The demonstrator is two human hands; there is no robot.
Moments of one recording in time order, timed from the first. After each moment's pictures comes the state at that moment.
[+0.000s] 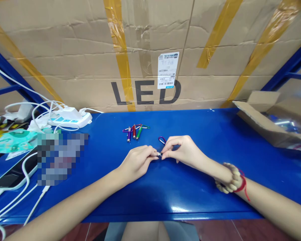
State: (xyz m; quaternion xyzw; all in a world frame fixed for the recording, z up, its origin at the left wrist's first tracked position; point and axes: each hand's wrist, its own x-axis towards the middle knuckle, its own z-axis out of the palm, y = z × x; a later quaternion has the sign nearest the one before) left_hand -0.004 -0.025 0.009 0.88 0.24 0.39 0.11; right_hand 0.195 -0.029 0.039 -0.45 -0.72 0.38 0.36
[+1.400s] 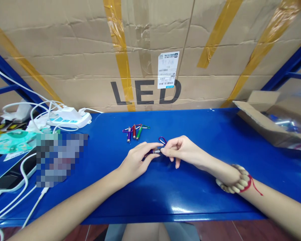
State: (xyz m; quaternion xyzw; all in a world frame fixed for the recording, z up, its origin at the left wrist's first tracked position) left_hand -0.003 -0.027 0.019 0.87 0.25 0.41 0.10; right_hand 0.189 -0.034 0.050 -0.48 -0.55 0.61 0.32
